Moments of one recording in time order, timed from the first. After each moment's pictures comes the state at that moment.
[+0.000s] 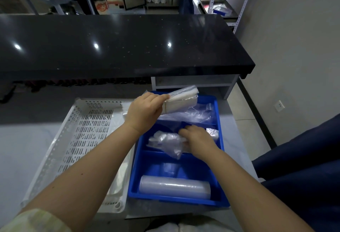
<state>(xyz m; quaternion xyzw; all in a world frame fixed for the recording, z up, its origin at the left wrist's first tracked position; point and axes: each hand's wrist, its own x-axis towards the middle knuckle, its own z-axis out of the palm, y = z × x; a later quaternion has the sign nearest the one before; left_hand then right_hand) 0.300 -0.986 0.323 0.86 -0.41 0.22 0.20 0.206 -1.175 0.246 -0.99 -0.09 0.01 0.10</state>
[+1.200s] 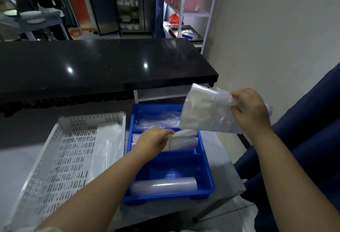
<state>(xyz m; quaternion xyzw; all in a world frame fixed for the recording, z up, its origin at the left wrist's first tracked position) 0.247 -1.013 0.269 0.85 -0.47 0.05 0.23 0.115 -1.281 0.393 -0.92 0.08 -0.36 0.12</state>
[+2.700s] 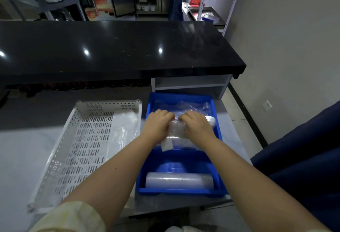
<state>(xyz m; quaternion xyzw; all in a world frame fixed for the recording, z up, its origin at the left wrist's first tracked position) 0.283 -1.000 0.266 0.92 -0.36 0.03 0.15 0.214 -1.160 0.267 -0.99 -0.03 -0.10 0.13</state>
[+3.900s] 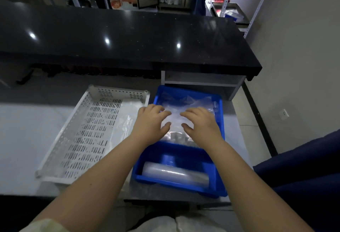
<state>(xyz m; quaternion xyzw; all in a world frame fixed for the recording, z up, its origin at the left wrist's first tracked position) 0.249 -0.969 0.278 0.94 -0.30 0.10 0.14 0.194 -1.161 0.289 -0.97 -0.07 -0.12 0.18</state>
